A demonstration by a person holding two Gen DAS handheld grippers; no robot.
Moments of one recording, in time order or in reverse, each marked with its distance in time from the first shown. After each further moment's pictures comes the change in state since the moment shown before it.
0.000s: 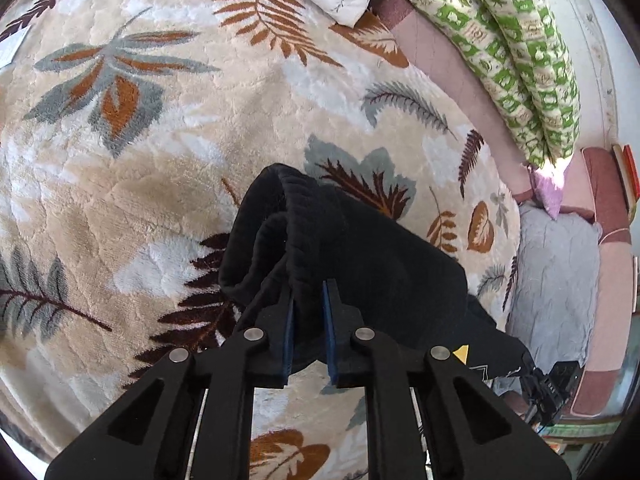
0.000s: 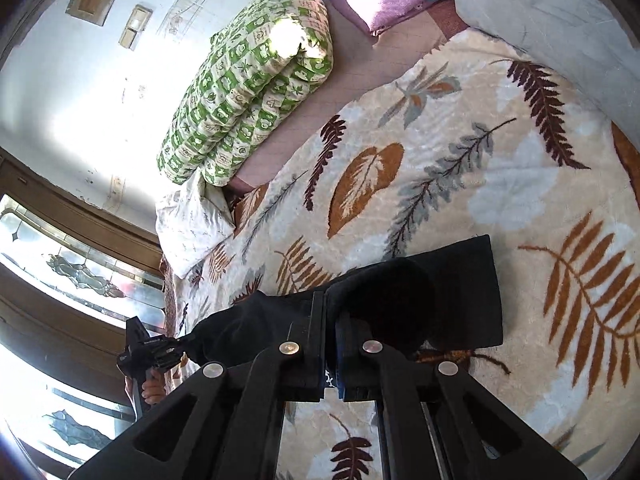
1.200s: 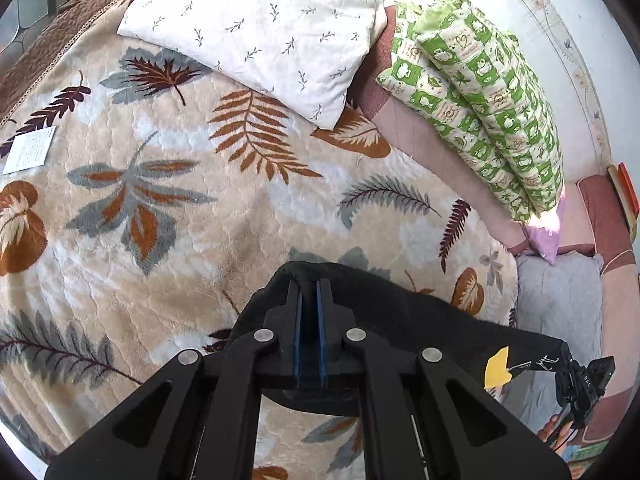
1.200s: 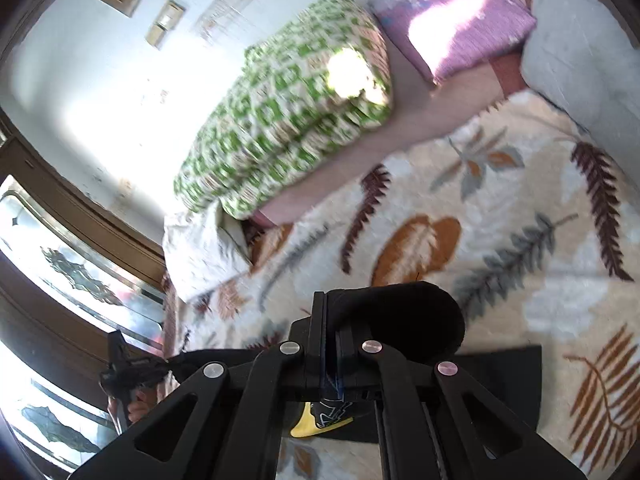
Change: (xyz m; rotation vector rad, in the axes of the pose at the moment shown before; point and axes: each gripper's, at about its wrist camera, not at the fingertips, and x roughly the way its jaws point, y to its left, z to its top) left arm -0.065 -0.035 0.036 0.020 -0.255 0.071; right arm 0.011 0.074 0.075 -0.113 -0.168 0.074
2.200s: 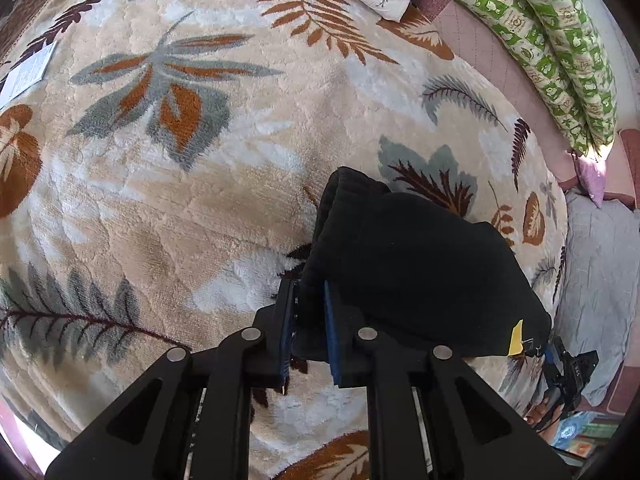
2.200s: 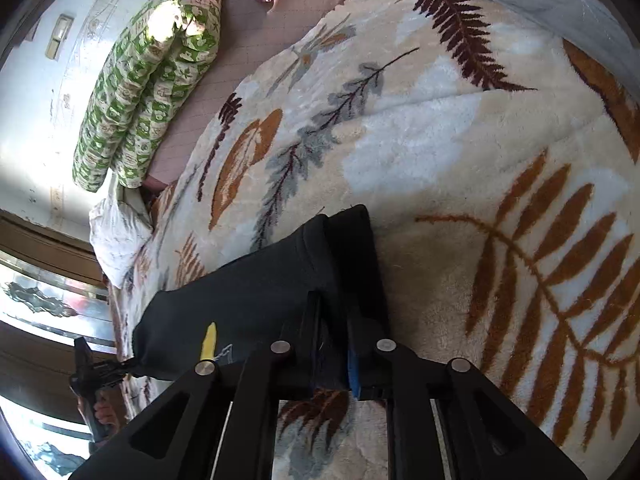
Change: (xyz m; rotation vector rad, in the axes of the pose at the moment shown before) left arm 0.051 0.053 -0.045 0.021 0.259 0.112; right arm 0.001 -0.163 -0.103 0.236 0.161 -0.183
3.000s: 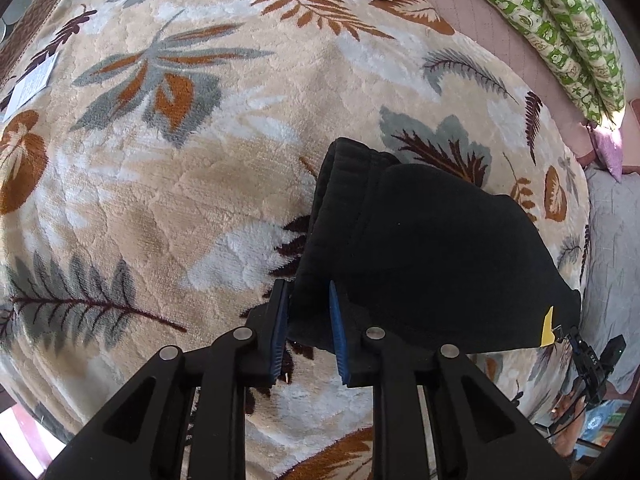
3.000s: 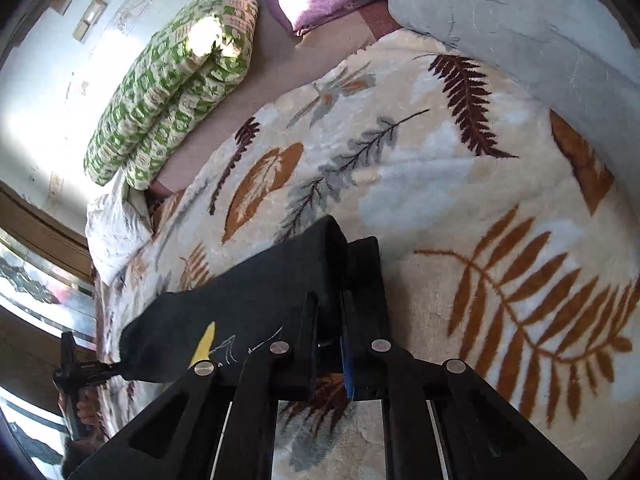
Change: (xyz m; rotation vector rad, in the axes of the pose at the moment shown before) left arm 0.010 -0.016 -0.017 0.063 -0.003 0.100; right arm -0.019 0.023 -0.009 -0.159 -0.038 -0.147
